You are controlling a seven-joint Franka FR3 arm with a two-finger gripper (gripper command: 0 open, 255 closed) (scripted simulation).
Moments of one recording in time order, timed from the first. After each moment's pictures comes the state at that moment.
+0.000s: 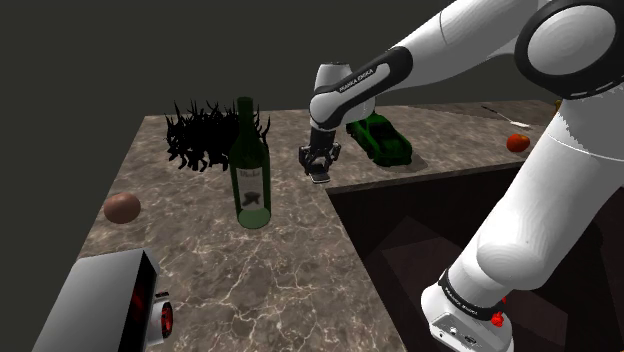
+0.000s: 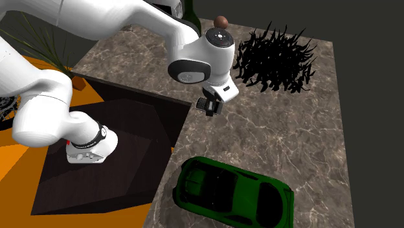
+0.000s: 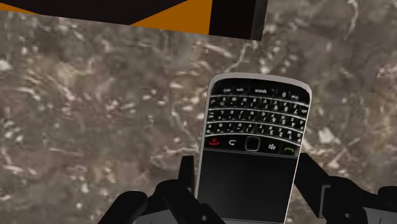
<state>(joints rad) 0.00 0.06 -0.02 -2.27 0.09 2.32 0.26</state>
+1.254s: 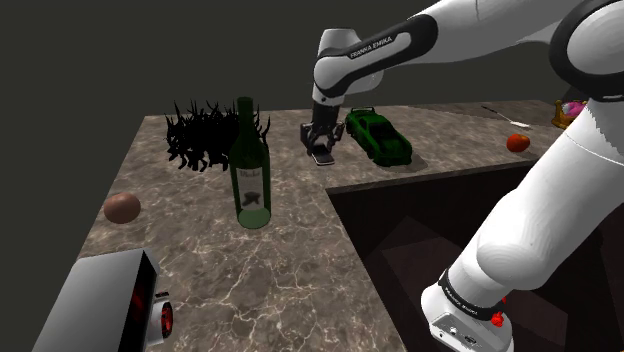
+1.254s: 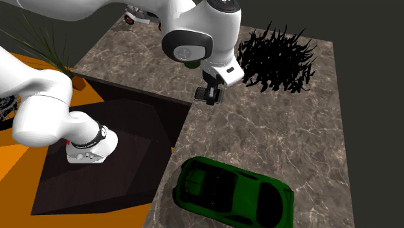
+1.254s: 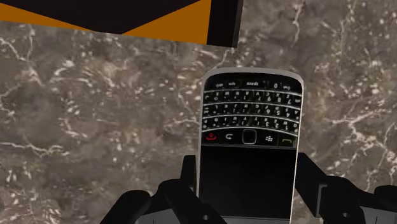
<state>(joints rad) -0.01 -0.05 -0.02 -2.18 0.07 2.12 0.28</state>
